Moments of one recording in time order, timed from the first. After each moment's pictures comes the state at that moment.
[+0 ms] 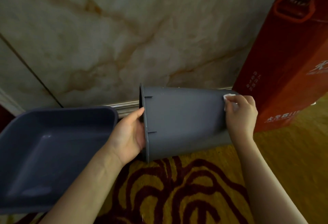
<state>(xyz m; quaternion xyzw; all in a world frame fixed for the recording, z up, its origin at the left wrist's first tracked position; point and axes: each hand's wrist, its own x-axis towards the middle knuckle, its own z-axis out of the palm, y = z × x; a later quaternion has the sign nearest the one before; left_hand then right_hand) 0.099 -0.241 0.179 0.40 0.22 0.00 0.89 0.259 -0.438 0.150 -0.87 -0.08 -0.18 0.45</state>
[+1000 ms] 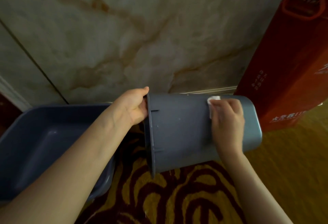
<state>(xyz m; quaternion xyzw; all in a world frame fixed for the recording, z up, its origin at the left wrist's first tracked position) 0.146 -0.225 0.218 0.45 0.35 0.06 0.82 0.205 -0.414 0.157 -0.85 -0.20 -0.21 0.44</state>
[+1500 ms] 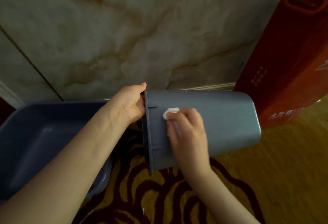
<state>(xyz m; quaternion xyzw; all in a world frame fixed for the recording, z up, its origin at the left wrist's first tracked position) 0.151 -0.226 0.214 0.43 0.36 0.09 0.82 0.141 -0.377 0.155 -0.82 -0.33 -0.19 0.42</state>
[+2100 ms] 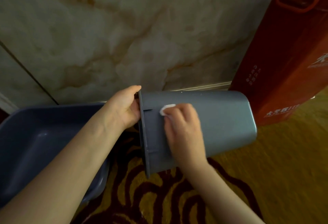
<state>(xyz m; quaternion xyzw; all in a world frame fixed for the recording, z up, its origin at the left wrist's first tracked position) 0.147 -0.226 0.211 0.44 0.35 0.07 0.82 0.153 -0.371 0.155 -0.82 -0.35 -0.22 0.38</state>
